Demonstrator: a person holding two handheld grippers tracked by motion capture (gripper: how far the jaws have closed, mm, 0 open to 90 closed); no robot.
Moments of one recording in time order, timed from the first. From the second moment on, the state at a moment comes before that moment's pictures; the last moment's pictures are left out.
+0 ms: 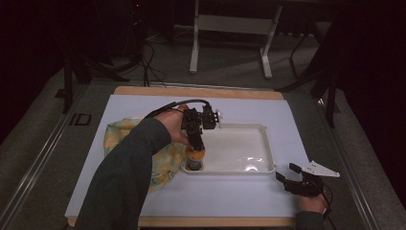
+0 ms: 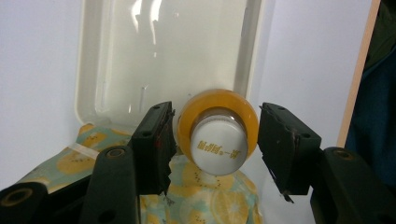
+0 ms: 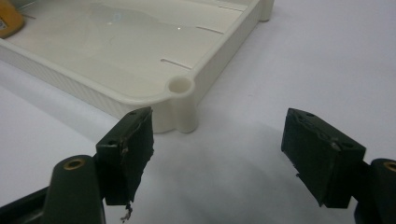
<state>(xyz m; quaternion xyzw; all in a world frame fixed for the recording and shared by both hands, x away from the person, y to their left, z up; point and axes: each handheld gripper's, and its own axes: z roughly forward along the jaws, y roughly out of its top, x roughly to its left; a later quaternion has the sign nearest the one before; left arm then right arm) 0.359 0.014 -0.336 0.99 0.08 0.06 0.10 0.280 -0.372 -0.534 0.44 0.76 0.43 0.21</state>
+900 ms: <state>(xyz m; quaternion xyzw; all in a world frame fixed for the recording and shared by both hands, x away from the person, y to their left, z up) 0.355 0.058 -0.320 0.96 0.12 0.08 0.25 0.280 -0.372 -0.534 0.44 0.76 0.43 0.21</state>
